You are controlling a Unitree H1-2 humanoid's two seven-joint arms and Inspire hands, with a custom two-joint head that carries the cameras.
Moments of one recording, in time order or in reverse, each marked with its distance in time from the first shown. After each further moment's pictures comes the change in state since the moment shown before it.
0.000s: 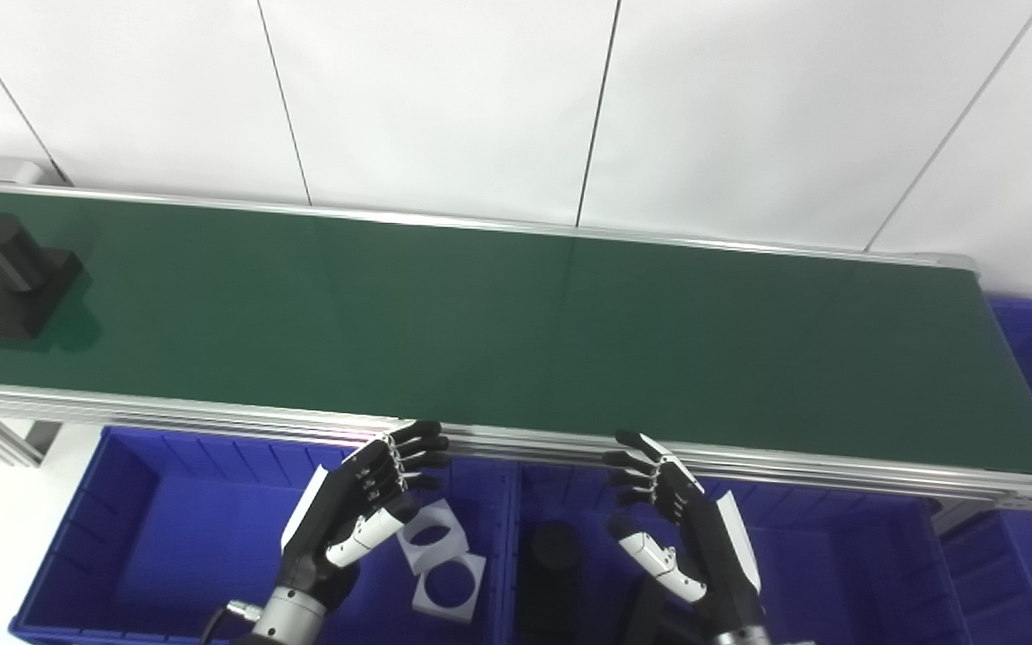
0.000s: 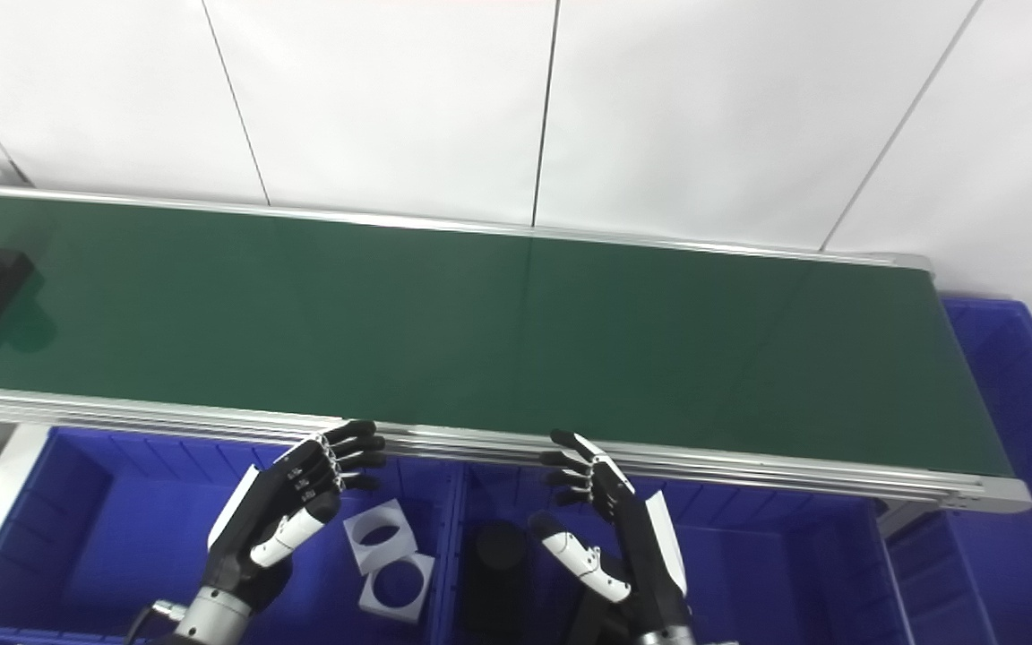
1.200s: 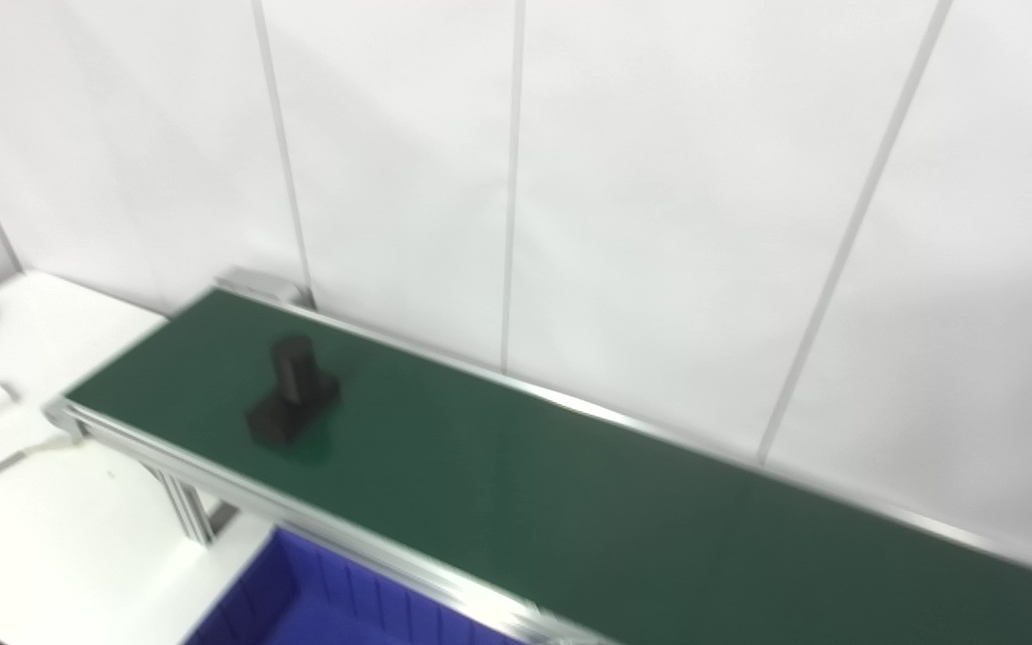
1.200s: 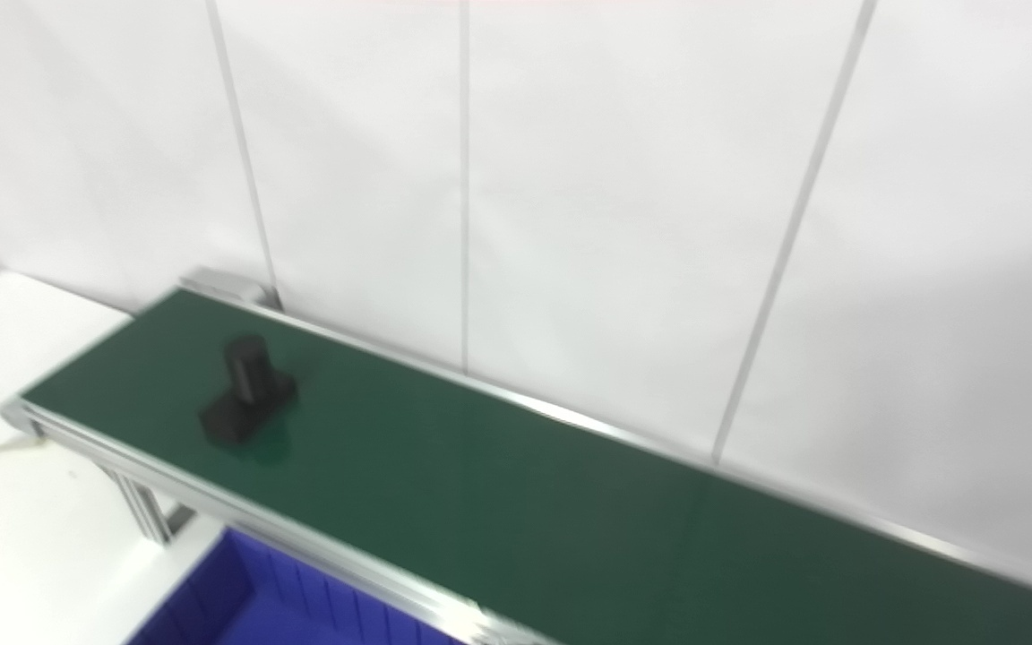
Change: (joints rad) left arm -0.138 -0.097 -0.011 0.321 0.092 -0.157 0.022; right arm -0.106 -0.090 -0.025 0.208 0.116 -0.002 0.002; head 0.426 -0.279
